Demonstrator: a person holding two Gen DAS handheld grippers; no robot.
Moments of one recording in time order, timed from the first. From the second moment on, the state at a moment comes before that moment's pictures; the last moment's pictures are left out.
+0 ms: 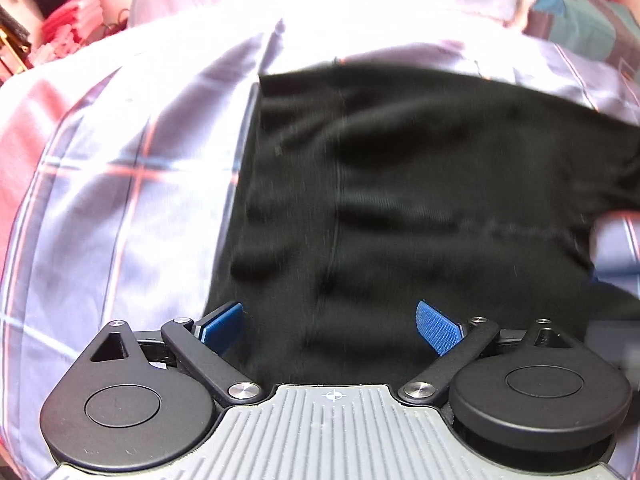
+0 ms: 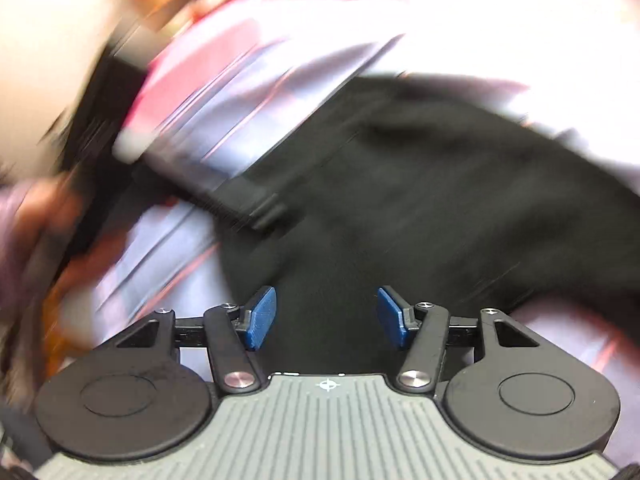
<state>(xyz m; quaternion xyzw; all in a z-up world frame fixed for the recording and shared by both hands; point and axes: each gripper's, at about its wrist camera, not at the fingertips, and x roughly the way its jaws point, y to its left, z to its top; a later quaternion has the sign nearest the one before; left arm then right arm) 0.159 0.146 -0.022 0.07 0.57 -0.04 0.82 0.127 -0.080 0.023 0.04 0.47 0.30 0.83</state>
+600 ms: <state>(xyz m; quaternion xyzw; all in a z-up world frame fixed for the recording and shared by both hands) 0.195 0.142 -0.058 0.08 0.60 0.00 0.80 0.096 -0.267 0.005 0.08 0.46 0.00 0.89</state>
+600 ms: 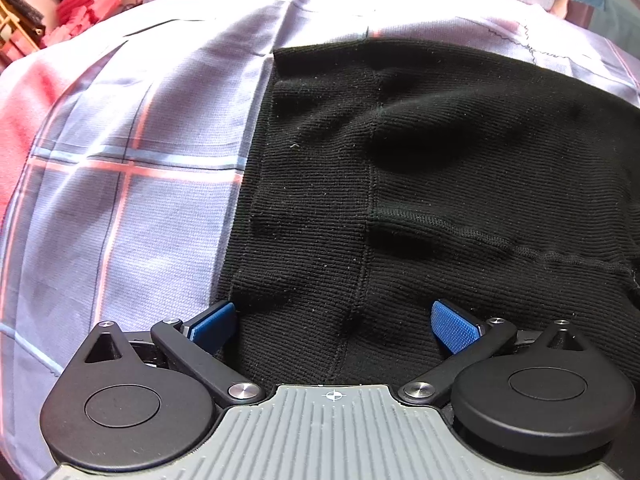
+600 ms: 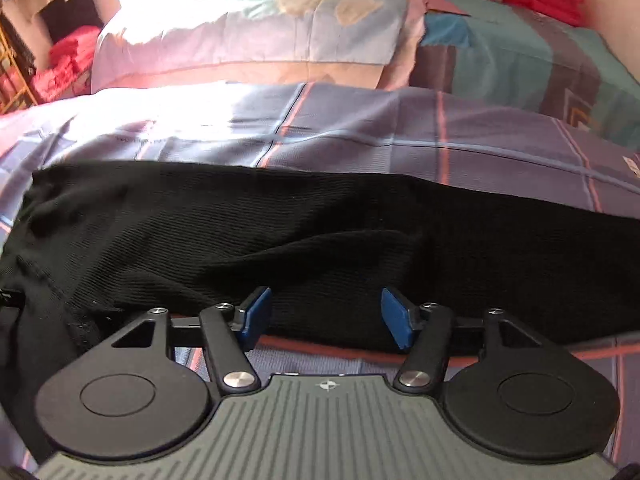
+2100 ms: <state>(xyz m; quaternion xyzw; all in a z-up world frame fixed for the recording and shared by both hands) 0.088 0.202 -0.046 -0.29 0.61 -0.06 0.74 -0.208 -0.432 -0.014 0.51 0.33 -0.27 0.75</state>
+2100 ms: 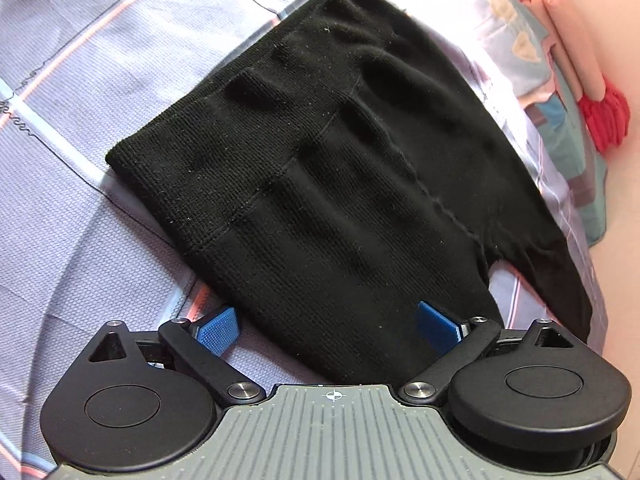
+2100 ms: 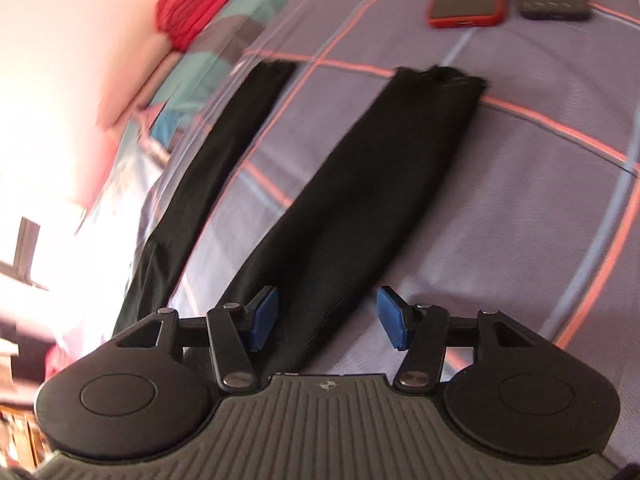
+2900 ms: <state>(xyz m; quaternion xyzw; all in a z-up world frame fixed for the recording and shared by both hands) 0.133 0.207 0.011 -0.30 0.54 -0.04 0.78 -0.158 -0.470 0.014 0.48 0.30 -0.23 0.79</state>
